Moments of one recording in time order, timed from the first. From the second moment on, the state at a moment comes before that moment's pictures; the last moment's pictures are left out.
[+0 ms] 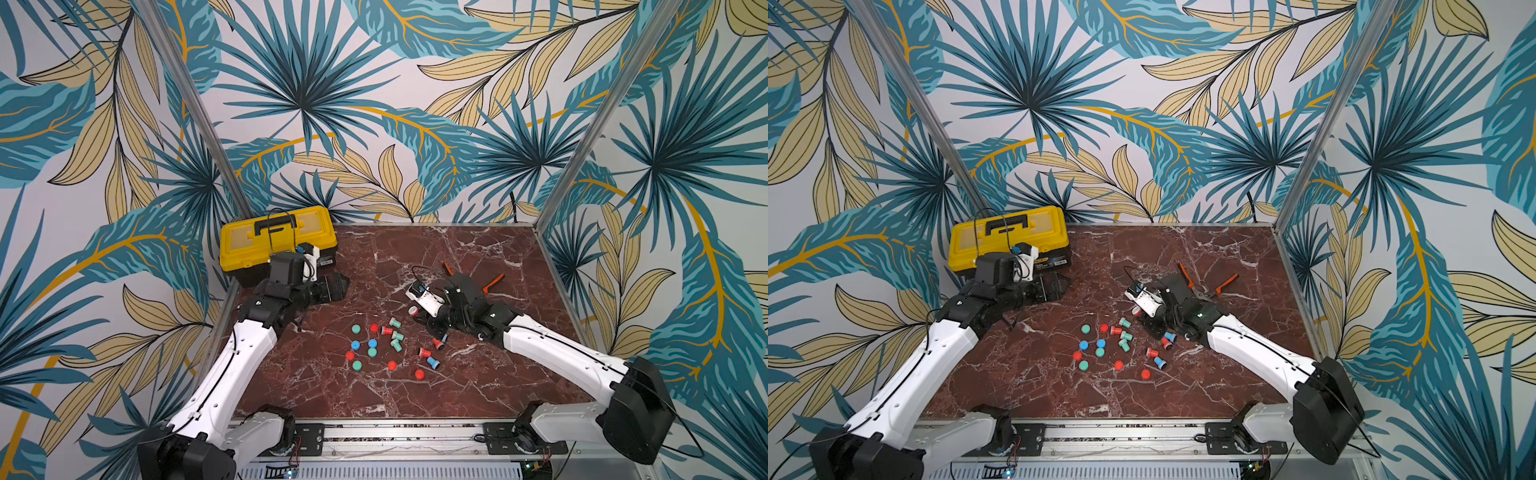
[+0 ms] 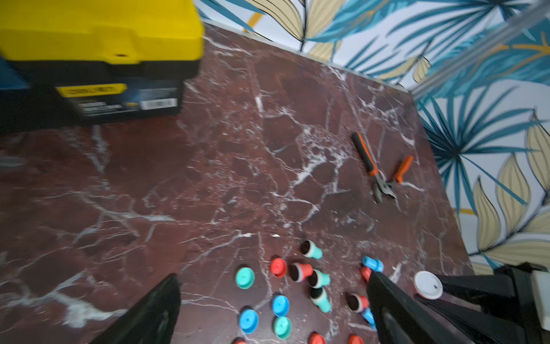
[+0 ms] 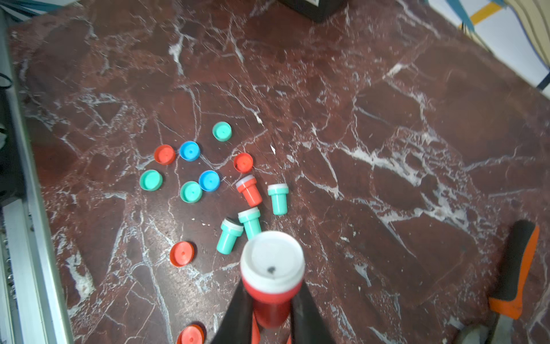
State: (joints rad) left arm -0.27 1.13 1.02 -0.57 0.27 -0.44; right arm 0.67 1.29 0.91 -0.34 -0.21 -0.25
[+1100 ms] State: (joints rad) left arm -0.75 1.38 1.28 -0.57 0.32 -0.55; right arm 0.67 1.08 0.81 -0.11 -0.29 -0.40
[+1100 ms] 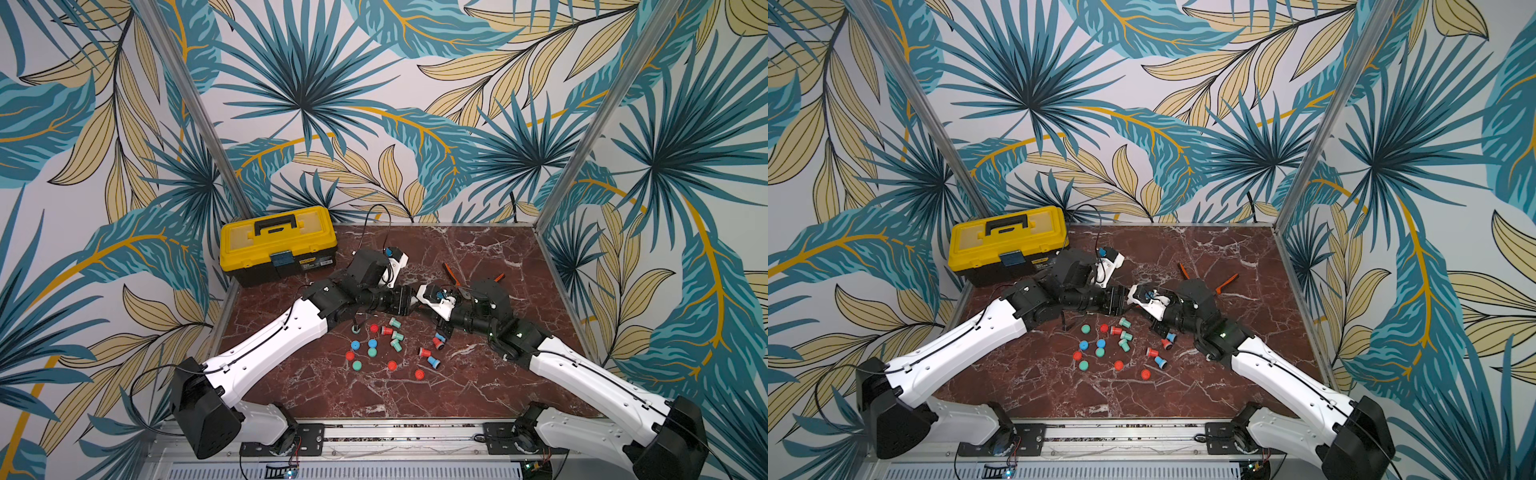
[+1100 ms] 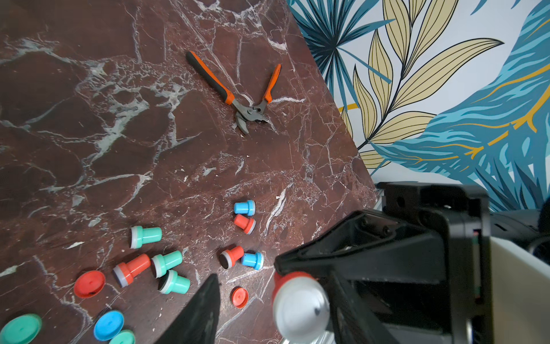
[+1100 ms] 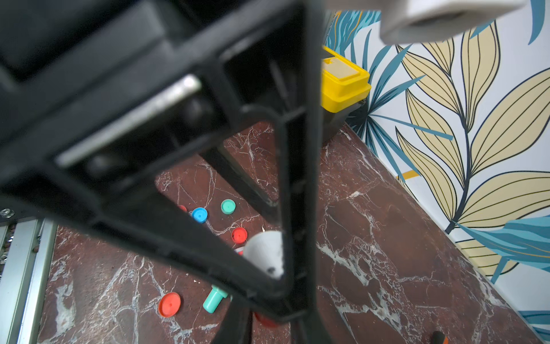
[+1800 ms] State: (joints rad) left arm -0.76 1.41 1.31 -0.59 0.39 -0.49; right arm 0.67 1.07 0.80 -0.13 -0.28 -0.39
